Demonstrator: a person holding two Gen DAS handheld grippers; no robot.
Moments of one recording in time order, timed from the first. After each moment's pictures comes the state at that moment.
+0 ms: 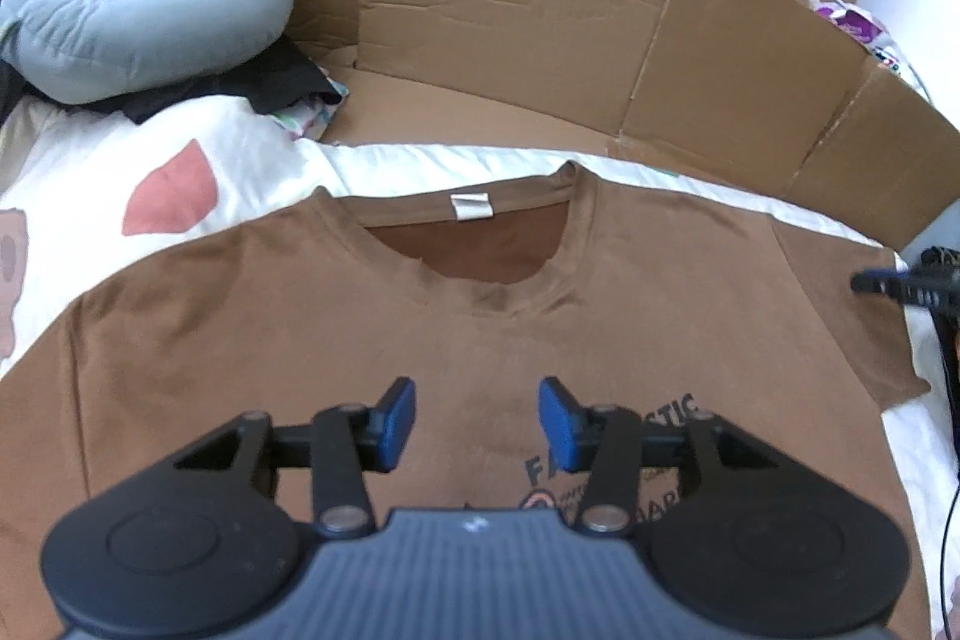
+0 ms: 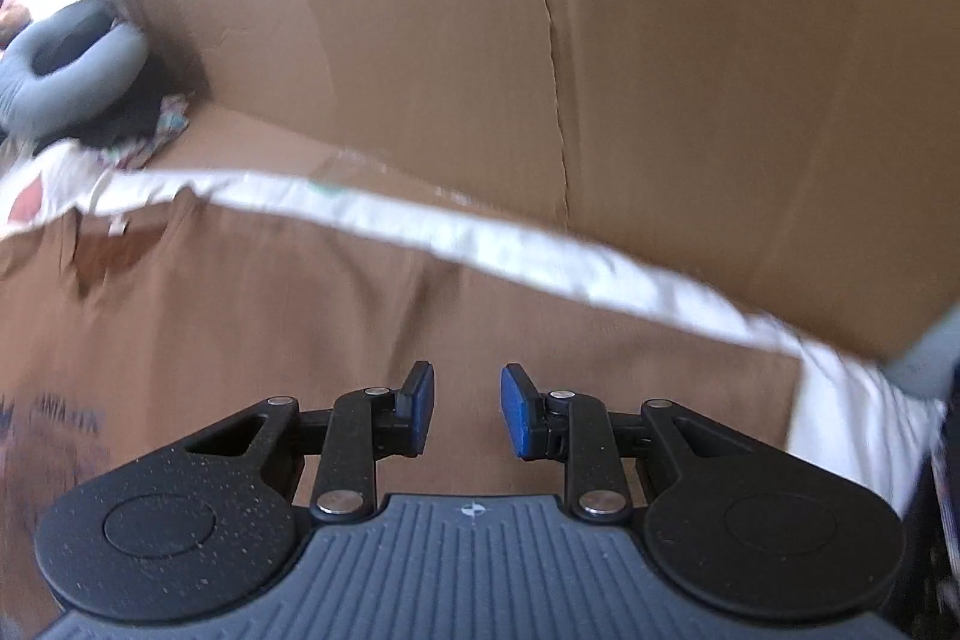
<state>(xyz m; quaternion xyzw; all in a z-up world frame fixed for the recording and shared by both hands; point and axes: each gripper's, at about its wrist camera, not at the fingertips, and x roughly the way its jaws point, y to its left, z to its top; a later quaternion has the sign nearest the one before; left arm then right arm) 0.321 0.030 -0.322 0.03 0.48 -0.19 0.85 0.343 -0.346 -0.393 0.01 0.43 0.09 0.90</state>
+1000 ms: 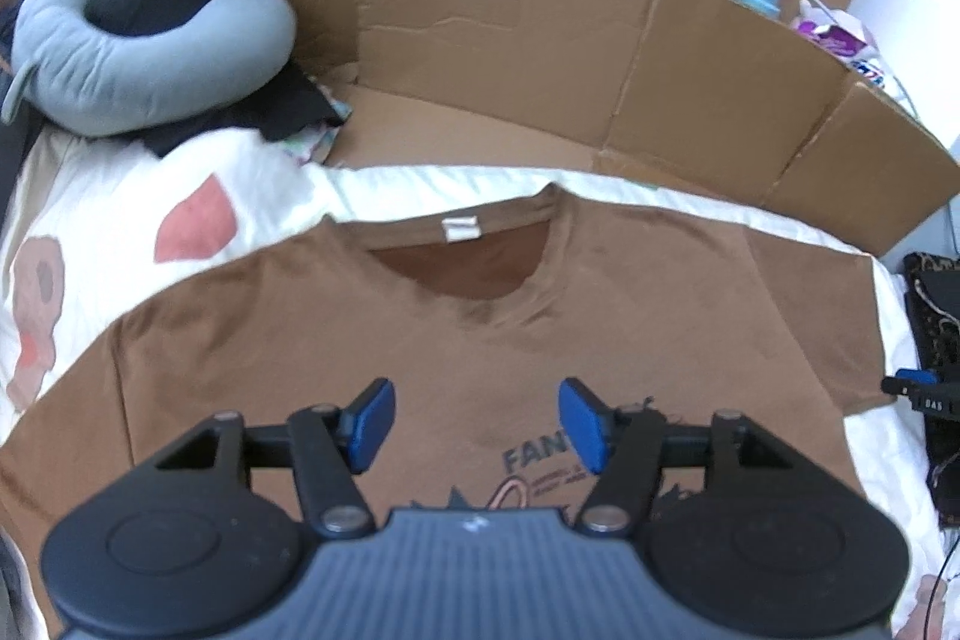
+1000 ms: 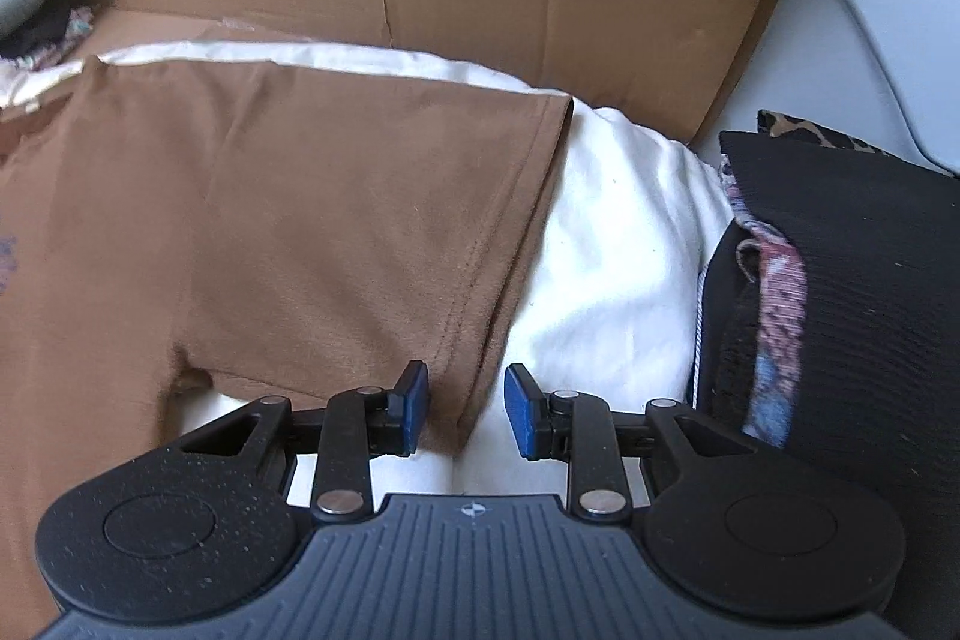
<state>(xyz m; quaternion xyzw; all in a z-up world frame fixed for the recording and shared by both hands) 0.320 0.016 -0.272 0.05 0.50 -0.19 0.85 0.259 -0.408 -0.401 -0.01 0.50 -0.02 0.86</state>
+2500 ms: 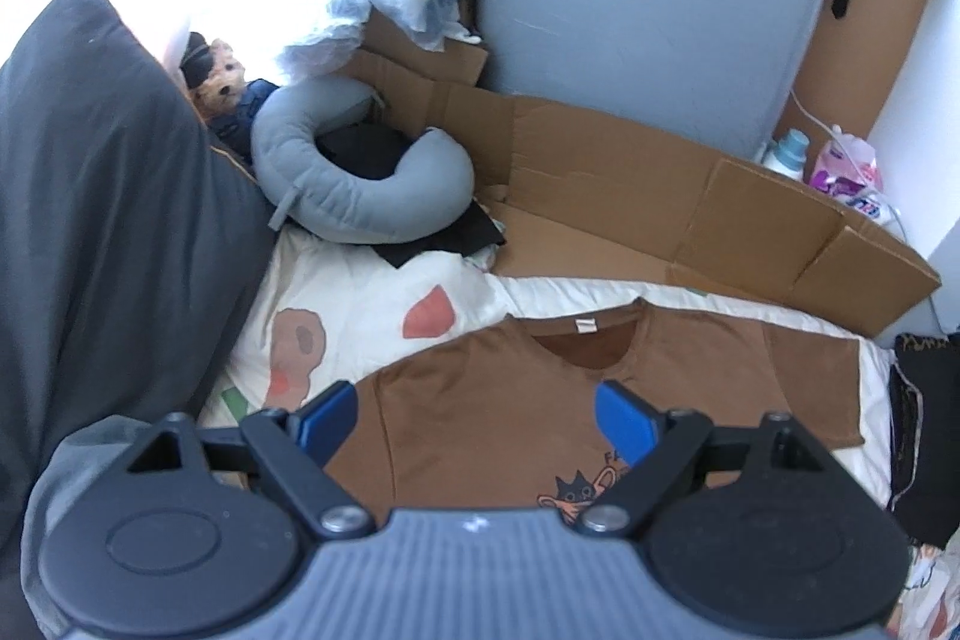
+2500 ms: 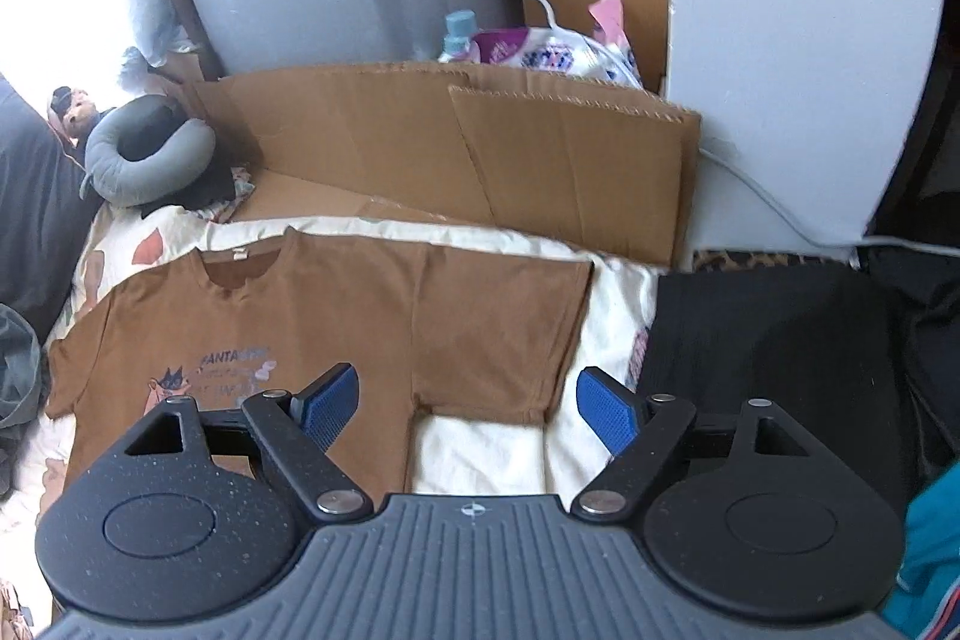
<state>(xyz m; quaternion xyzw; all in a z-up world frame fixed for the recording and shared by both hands) 0.273 0.133 -0.060 0.06 0.46 -0.11 0.88 0.140 -0.430 -0.190 0.08 0.42 0.05 0.90</state>
